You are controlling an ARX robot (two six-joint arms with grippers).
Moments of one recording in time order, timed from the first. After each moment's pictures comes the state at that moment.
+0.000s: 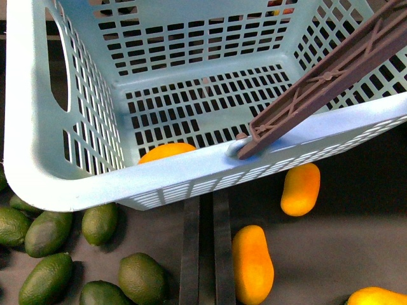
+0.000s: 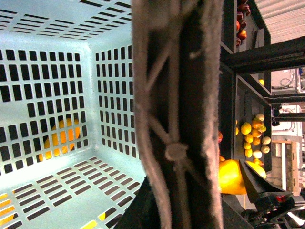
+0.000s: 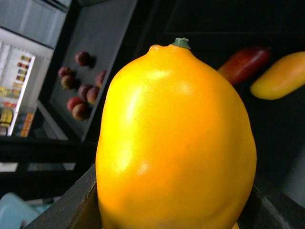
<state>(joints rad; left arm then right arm) -0.65 1.72 1.41 -0.20 0.15 -1.02 -0.13 1.23 0.67 0.11 0.23 1.02</state>
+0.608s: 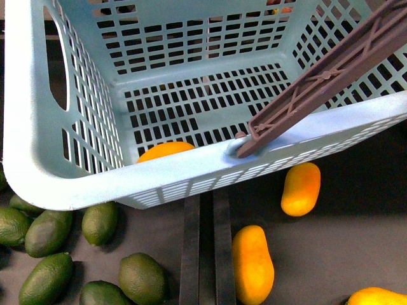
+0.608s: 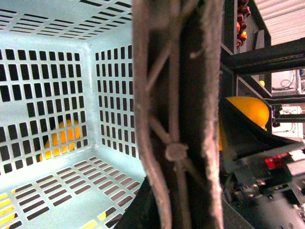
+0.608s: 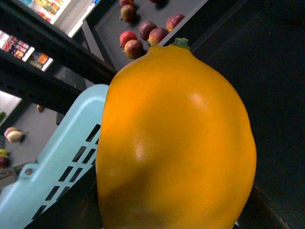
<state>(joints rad) -0.65 1.72 1.41 -0.20 0.14 -1.01 0.25 1.47 0.92 0.18 0.32 0.82</state>
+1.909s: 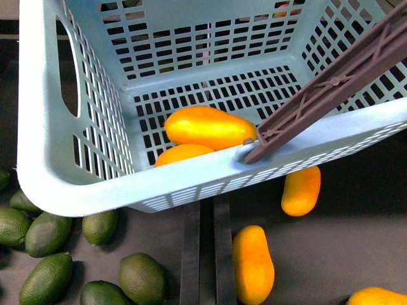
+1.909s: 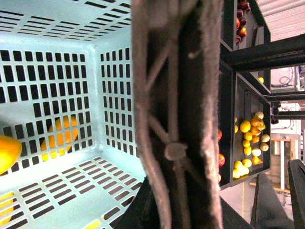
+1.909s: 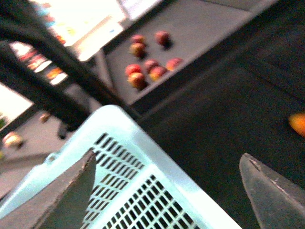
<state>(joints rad) -0.65 1.72 1.41 -0.20 0.15 -1.02 0.18 1.08 0.70 0.18 0.28 0.59</state>
